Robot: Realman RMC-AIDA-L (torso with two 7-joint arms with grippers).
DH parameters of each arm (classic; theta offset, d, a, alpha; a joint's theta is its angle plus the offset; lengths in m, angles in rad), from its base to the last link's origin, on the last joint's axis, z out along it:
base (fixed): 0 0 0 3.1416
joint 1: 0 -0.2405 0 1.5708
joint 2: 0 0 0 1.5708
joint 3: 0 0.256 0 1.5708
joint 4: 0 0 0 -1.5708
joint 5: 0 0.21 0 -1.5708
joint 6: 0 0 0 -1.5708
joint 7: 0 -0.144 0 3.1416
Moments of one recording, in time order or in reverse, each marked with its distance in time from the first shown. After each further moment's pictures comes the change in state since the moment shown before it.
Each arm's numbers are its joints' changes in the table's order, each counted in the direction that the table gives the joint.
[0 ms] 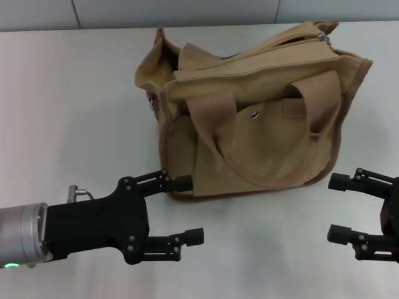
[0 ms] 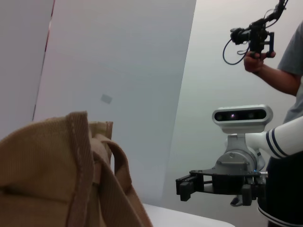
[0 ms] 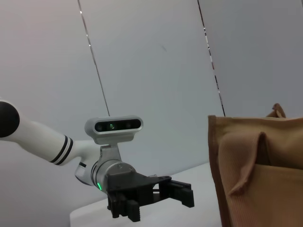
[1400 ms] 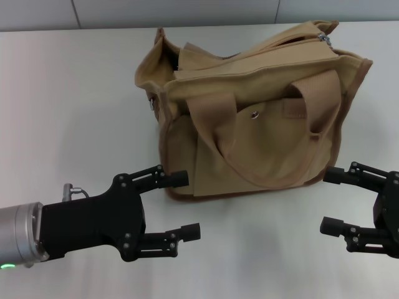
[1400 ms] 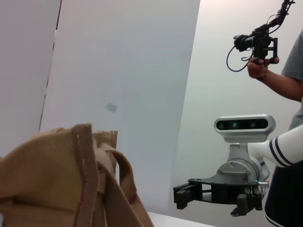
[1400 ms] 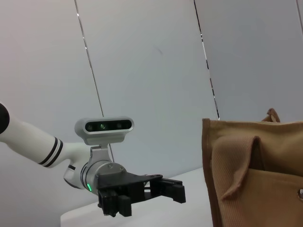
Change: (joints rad) left arm -0.014 -0.003 -0.027 -0.007 -0.005 0.015 -0.010; right arm -0.015 0.004 0.003 -0.033 0.007 0.030 0.043
